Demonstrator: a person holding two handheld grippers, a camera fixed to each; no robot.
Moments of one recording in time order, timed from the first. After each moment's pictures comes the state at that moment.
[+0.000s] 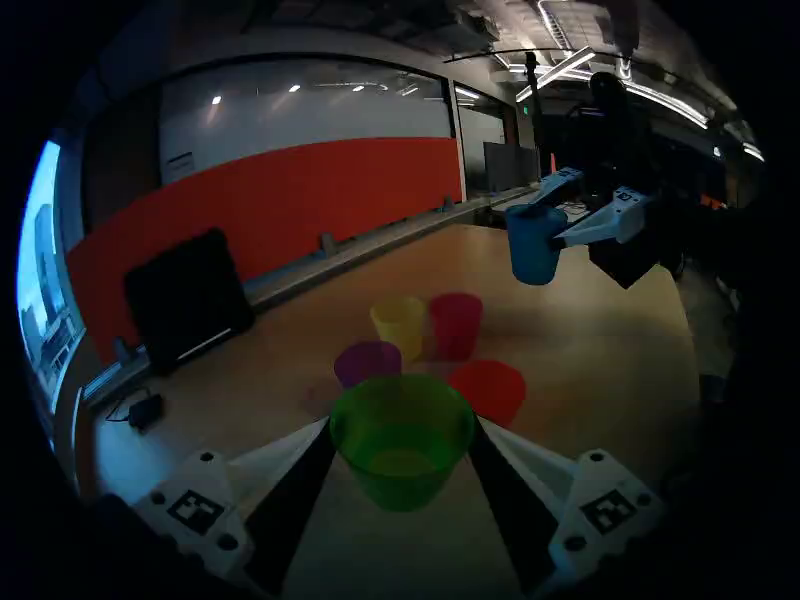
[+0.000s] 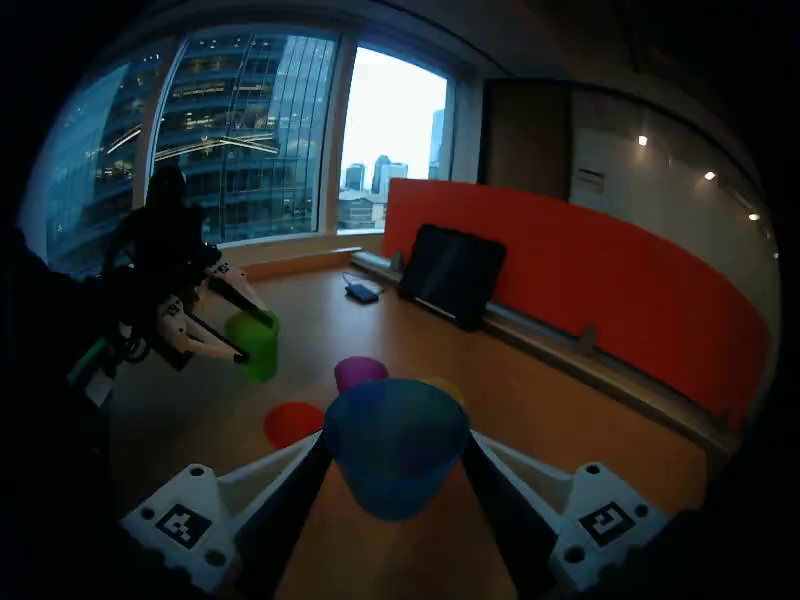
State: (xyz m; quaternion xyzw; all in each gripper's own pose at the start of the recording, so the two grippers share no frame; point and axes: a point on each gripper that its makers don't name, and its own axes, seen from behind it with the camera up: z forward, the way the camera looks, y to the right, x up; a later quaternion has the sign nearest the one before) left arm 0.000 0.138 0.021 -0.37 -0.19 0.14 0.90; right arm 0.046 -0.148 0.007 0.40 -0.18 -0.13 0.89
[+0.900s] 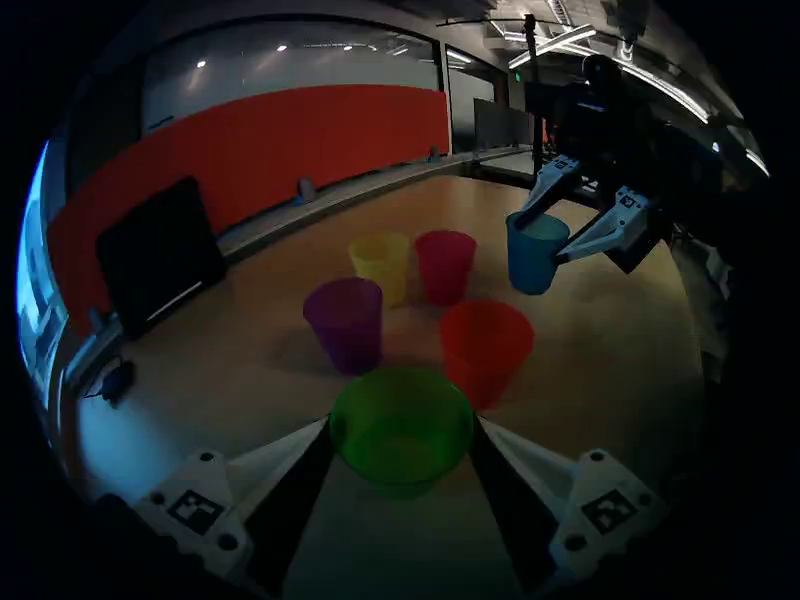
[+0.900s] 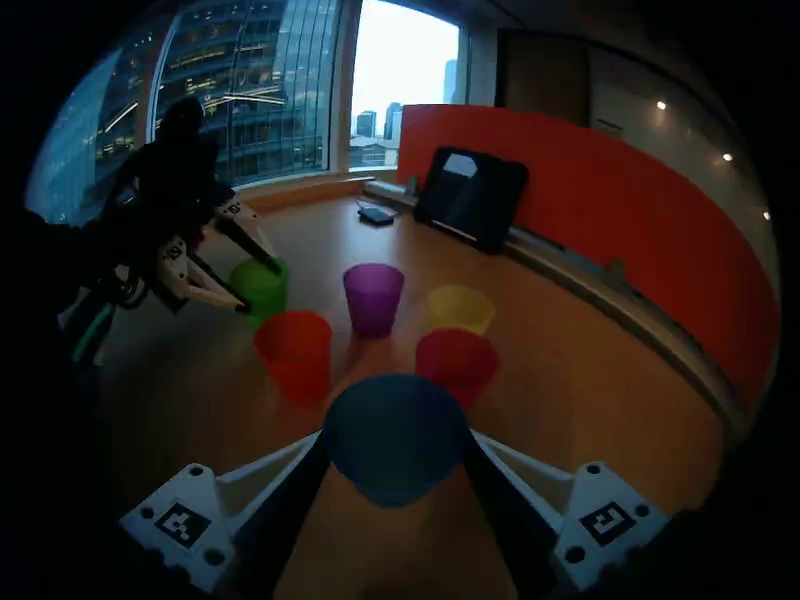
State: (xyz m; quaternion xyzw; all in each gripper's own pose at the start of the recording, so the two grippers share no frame) left arm -0.061 0.142 0.018 -0.38 -0.26 0.15 0.87; right arm -0.047 -0.141 -0.005 0.41 -0.27 -0.16 0.86
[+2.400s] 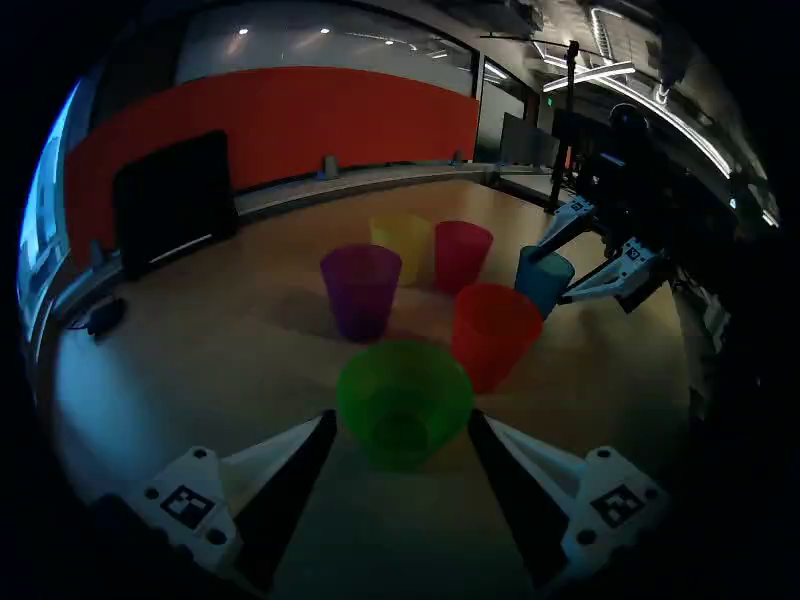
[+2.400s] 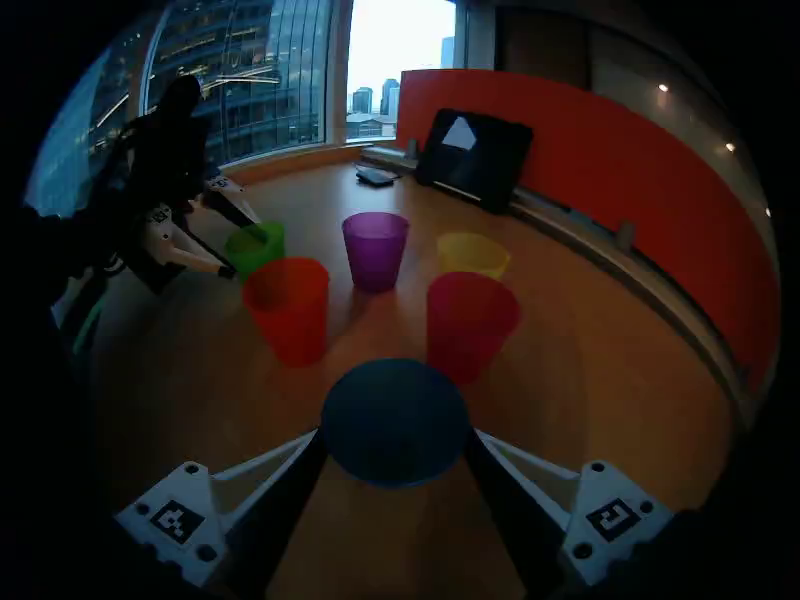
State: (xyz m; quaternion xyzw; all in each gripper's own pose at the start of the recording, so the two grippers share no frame) left arm -0.080 0.122 0.008 -0.36 -0.29 0.08 0.88; right arm -0.094 -0.140 -0.014 0.40 -0.31 -0.17 0.85
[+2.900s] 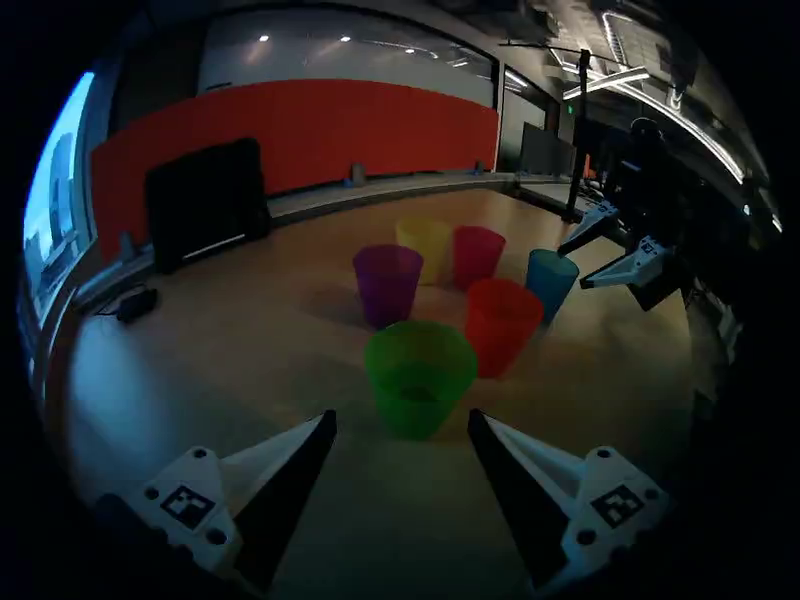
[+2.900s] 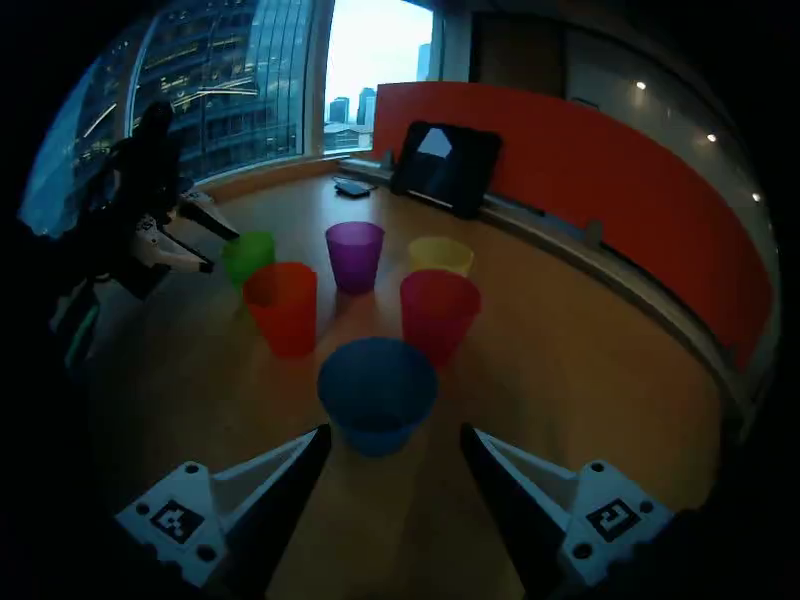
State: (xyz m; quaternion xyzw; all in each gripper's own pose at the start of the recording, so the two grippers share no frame) left arm -0.068 0.091 -0.013 -0.32 -0.27 0.07 0.90; right arm -0.071 -0.105 -0.031 0.36 -0.29 -0.16 0.87
